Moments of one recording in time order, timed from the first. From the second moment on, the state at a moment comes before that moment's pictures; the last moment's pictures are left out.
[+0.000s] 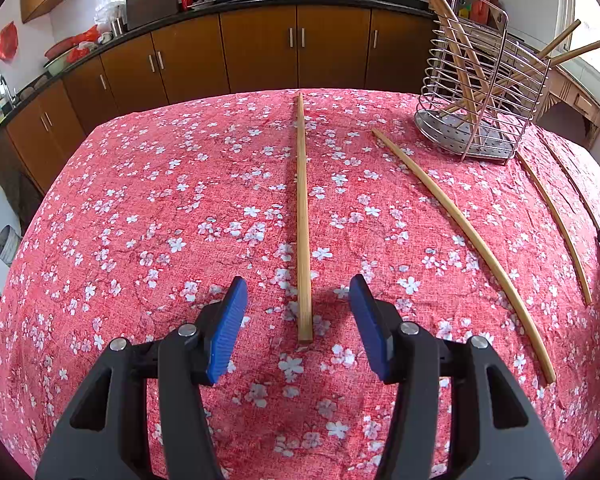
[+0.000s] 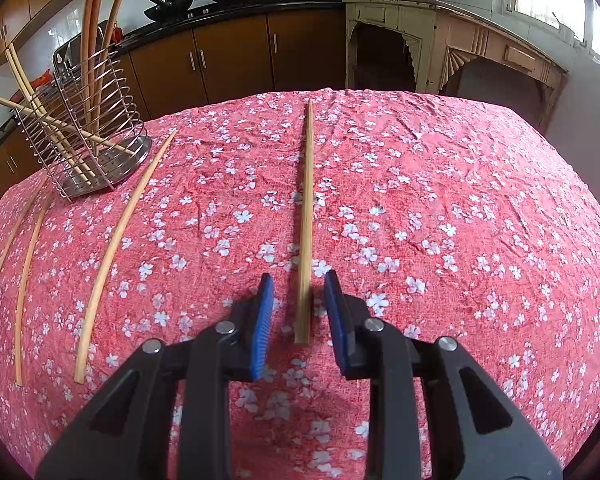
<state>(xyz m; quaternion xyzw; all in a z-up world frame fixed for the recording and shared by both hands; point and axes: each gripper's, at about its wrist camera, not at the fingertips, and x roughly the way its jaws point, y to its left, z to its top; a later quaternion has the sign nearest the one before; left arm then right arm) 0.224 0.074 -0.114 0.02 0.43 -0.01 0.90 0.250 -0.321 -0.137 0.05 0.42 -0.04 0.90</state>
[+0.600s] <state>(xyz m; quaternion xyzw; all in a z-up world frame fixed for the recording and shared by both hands) 0.224 0.073 -0.114 0.02 0.43 -0.01 0.90 0.250 -0.322 -0.137 0.05 0.42 -0.05 0.90</state>
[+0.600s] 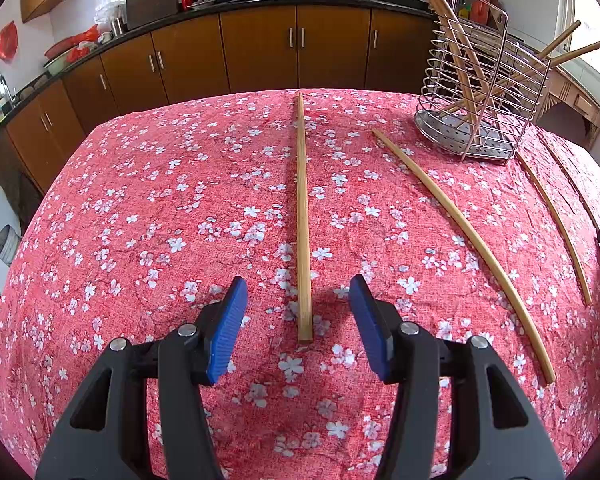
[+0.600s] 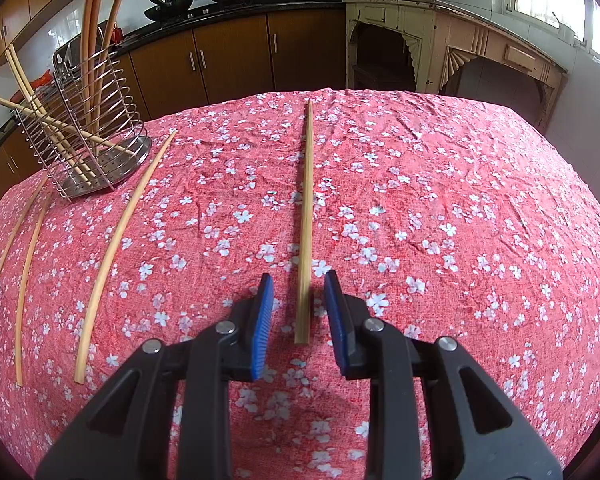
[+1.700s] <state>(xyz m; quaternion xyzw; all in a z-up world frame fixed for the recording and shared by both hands) 0.153 0.077 0.037 -0.03 0.21 -0.03 0.98 0.181 -0.324 0.023 0.04 0.19 -0.03 0.98</state>
